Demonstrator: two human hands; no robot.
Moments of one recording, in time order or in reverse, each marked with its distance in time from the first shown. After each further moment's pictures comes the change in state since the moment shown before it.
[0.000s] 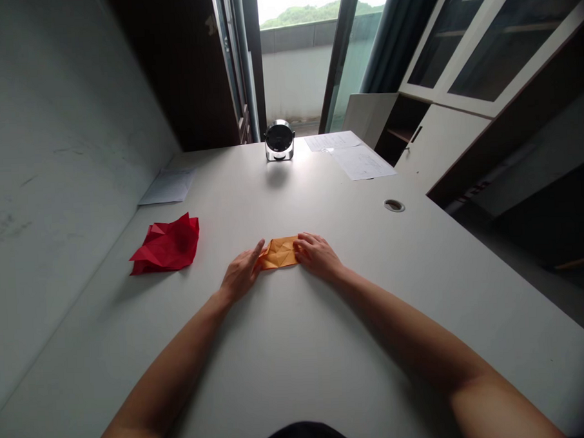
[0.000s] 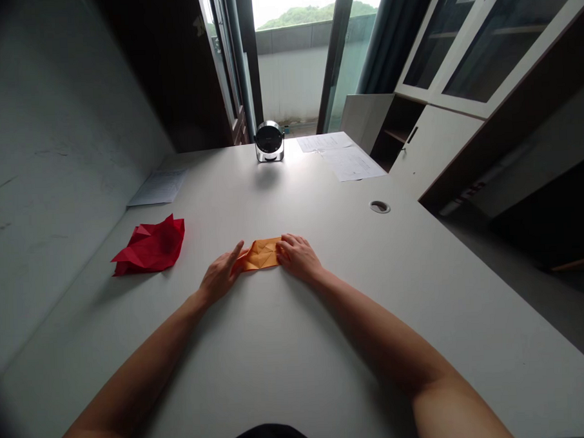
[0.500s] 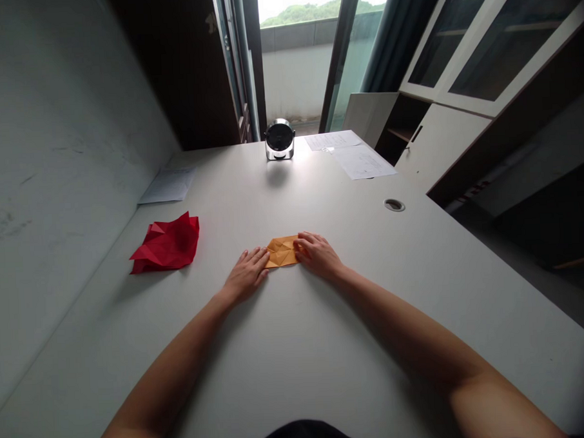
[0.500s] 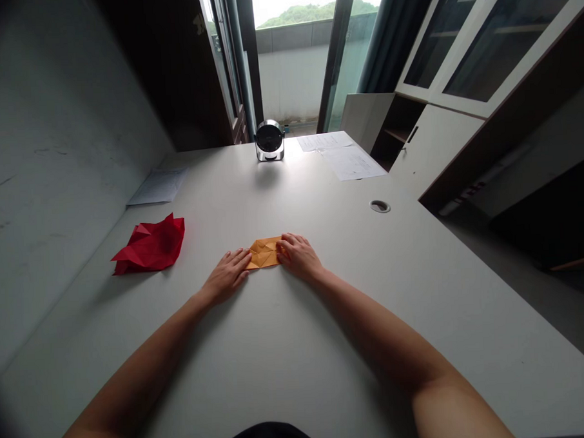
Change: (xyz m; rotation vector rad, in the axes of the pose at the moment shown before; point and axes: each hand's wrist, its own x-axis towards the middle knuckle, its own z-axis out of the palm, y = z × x) left_hand -0.002 0.004 0.008 0.130 -0.209 -0.018; right_hand 0.001 0.001 0.000 0.004 -0.015 0.000
